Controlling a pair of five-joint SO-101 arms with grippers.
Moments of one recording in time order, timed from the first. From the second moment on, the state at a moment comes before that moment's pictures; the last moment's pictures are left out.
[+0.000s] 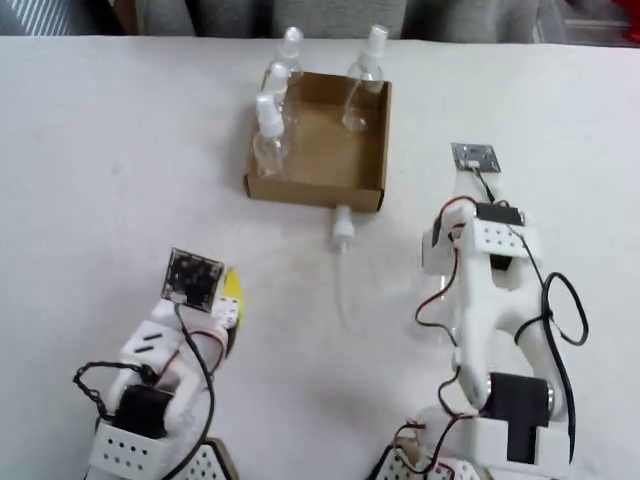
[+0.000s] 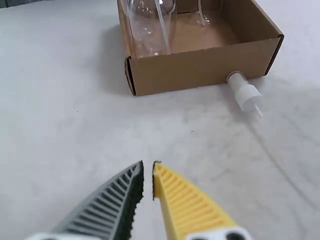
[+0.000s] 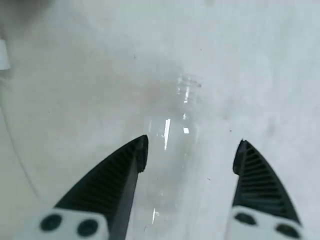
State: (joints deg) left arm 9.8 -103.7 97.1 49.8 -0.2; right arm 5.2 -7.3 32.5 62.1 6.1
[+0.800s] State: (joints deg) left arm 9.8 -103.7 97.1 49.8 -0.2; right arm 3.2 7.6 25.5 61.8 -12.6
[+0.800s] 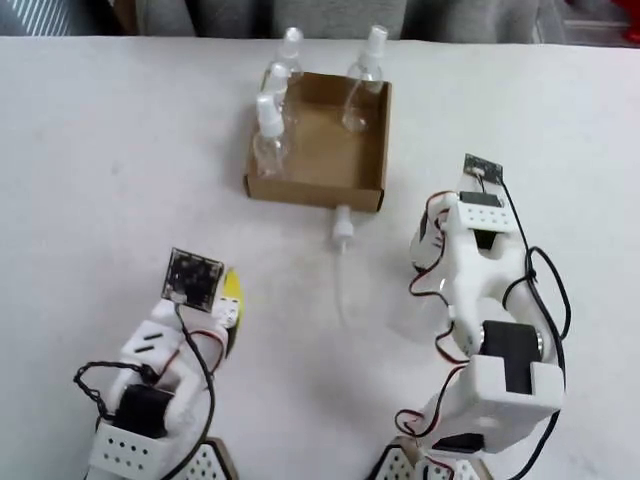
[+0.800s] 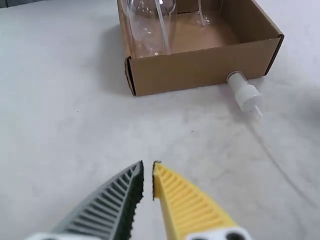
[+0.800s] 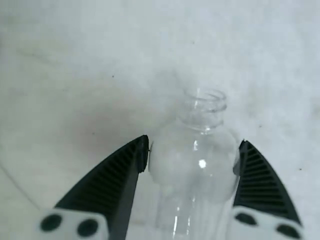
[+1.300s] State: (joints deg) left arm 9.8 -103.7 97.1 49.8 -0.2; right arm 6.5 7.5 23.0 61.9 -12.6
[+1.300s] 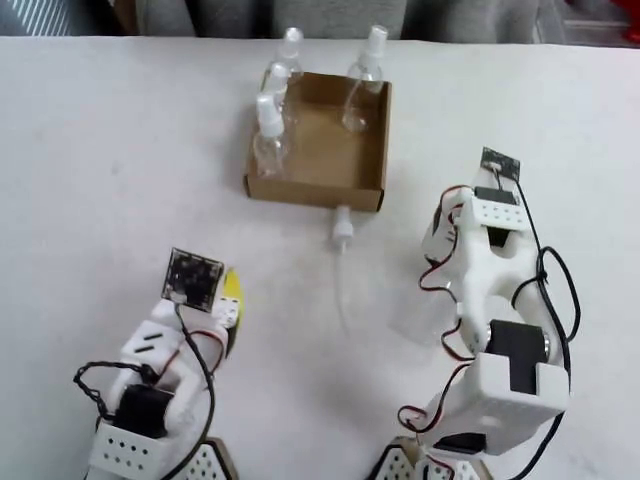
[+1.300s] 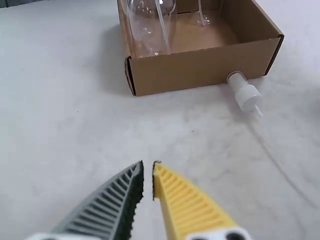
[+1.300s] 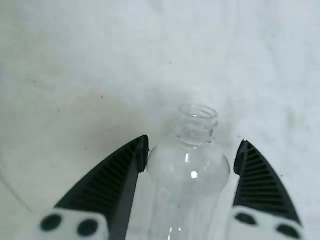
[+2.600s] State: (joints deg) left arm 9.8 -103.7 97.1 49.9 -0.2; right arm 6.1 10.4 25.0 61.4 -27.4
